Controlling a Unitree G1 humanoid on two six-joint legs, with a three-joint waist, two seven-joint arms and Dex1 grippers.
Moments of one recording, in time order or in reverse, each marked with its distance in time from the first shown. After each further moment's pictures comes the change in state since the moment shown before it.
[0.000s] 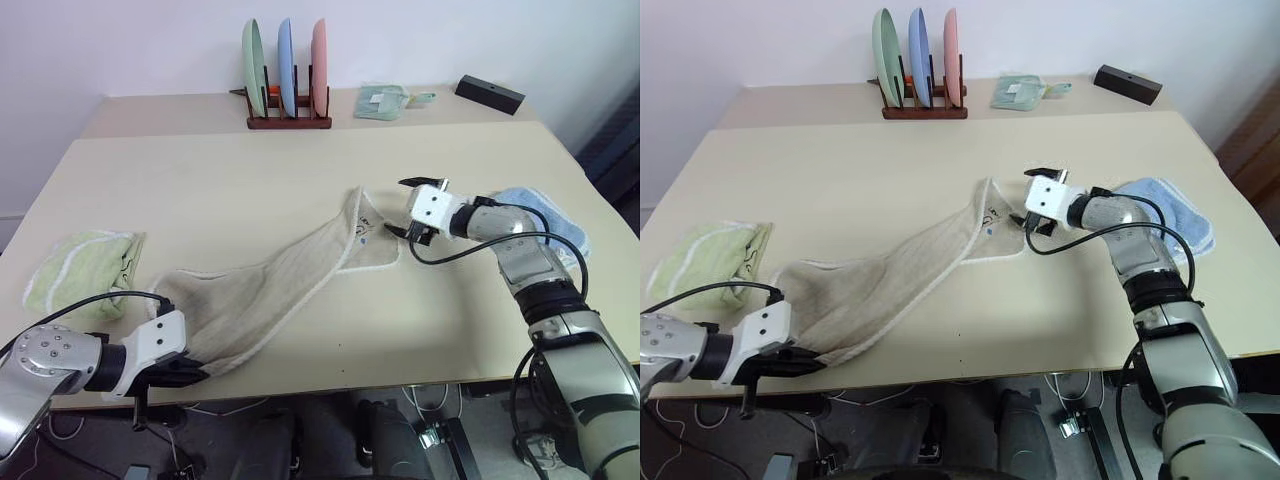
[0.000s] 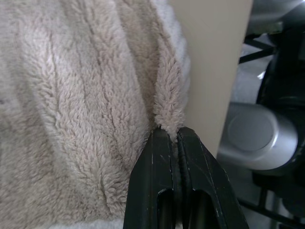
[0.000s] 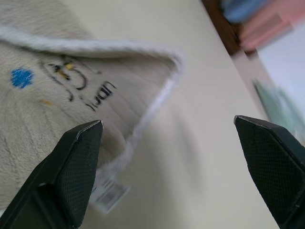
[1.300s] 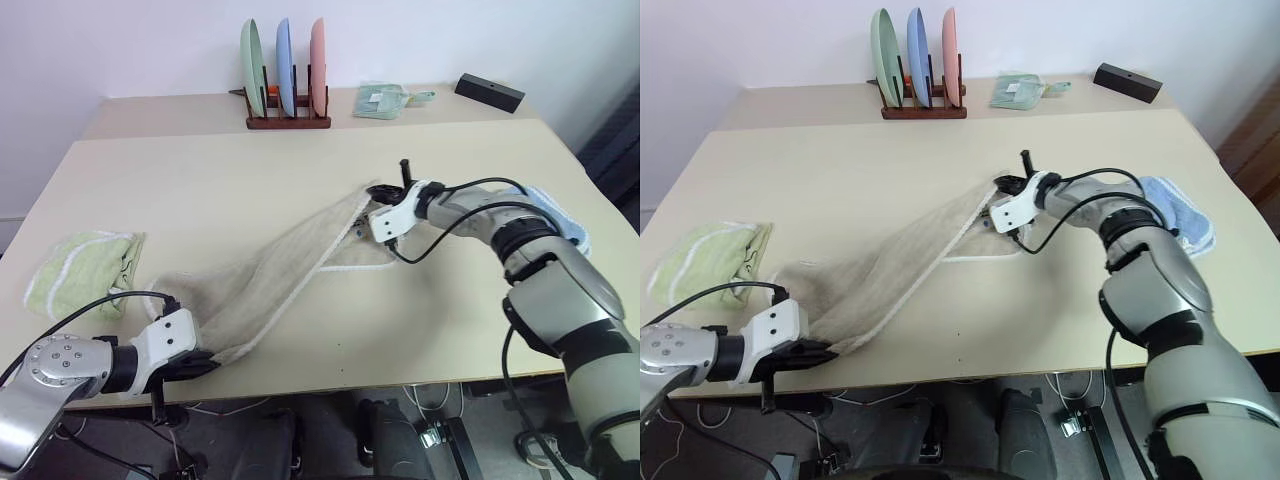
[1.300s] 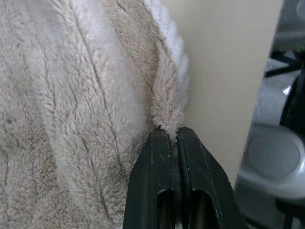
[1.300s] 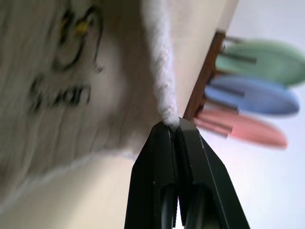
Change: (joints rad) left arm -0.033 -0.112 -0.018 -0.020 0.018 -0.010 0.153; right arm -0.385 0.026 0.414 0.531 -0.580 -0.343 -0.687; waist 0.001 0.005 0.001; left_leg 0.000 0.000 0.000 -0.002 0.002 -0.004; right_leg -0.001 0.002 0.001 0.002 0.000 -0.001
